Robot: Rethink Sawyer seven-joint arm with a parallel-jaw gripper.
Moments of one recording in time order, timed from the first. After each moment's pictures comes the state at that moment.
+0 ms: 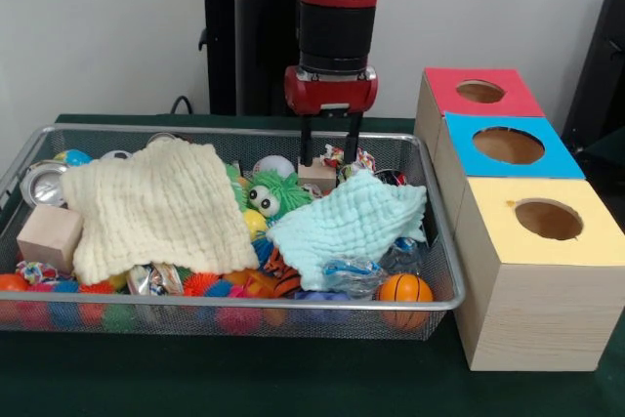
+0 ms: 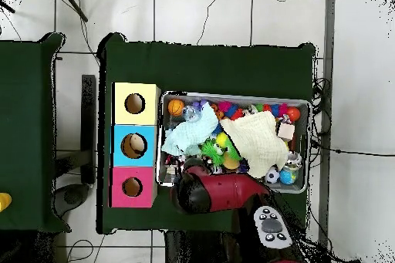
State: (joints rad) arm -0.29 -0.66 0.04 1.96 -0.37 0.08 1.57
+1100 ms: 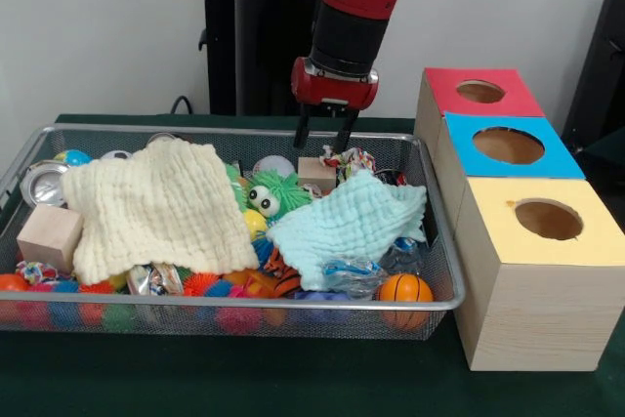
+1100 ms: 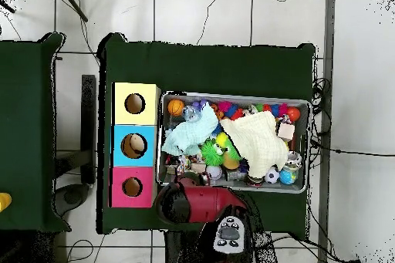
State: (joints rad) arm -0.04 -0.56 -0.21 1.96 -0.17 0.08 1.58
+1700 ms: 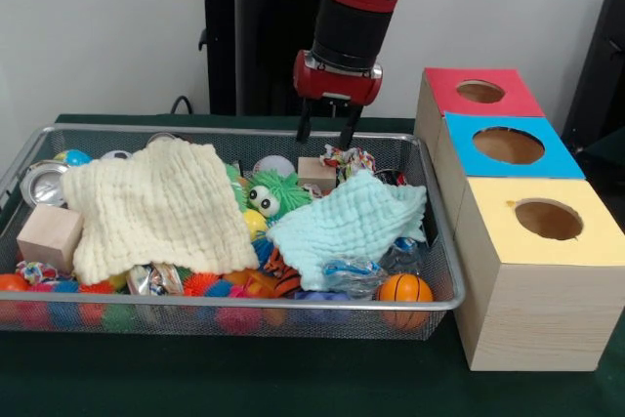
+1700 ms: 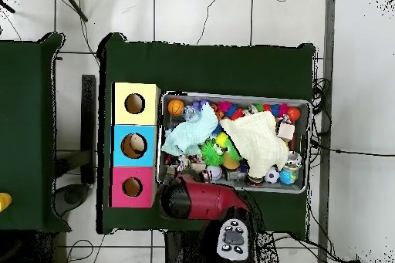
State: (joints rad) arm -0.05 -0.60 -0.20 1.96 -0.09 0.15 1.58
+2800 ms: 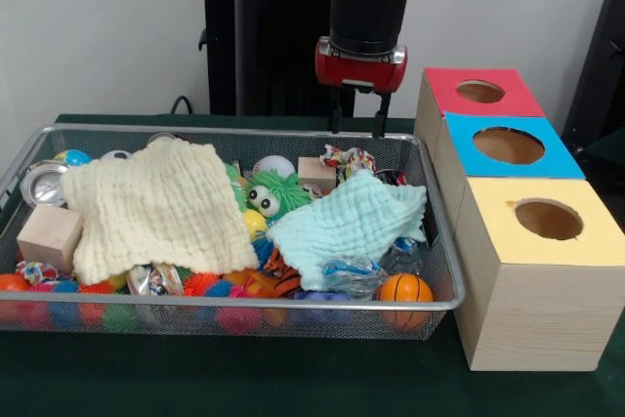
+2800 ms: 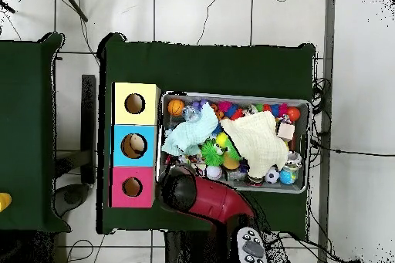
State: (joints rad) arm -0.13 -0.69 -0.08 2.05 0.15 0.22 1.58
